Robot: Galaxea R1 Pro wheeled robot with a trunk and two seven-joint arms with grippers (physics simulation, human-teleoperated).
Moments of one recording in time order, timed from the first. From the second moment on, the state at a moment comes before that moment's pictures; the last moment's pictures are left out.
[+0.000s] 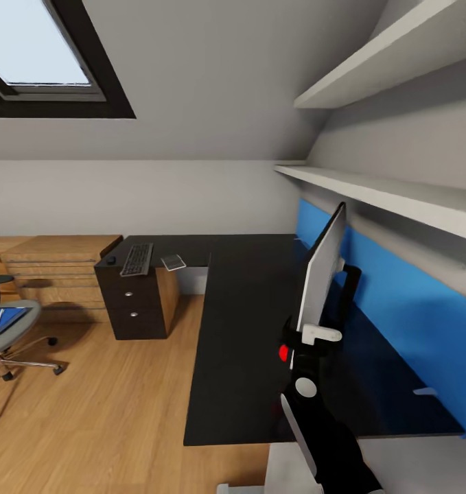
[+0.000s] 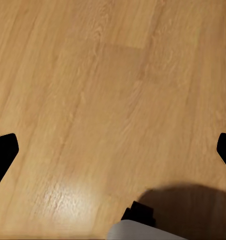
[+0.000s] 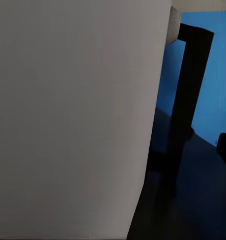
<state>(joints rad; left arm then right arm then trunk) -0.17 -0.05 -0.14 -0.15 0.25 -0.36 0.39 -0.40 0.14 0.22 -1.22 0.07 0.04 -0.61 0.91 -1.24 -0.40</state>
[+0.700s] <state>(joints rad) -0.17 -0.05 -0.14 -0.15 0.25 -0.36 0.39 -0.40 0.14 0.22 -1.22 0.08 0.04 -0.61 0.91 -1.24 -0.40</state>
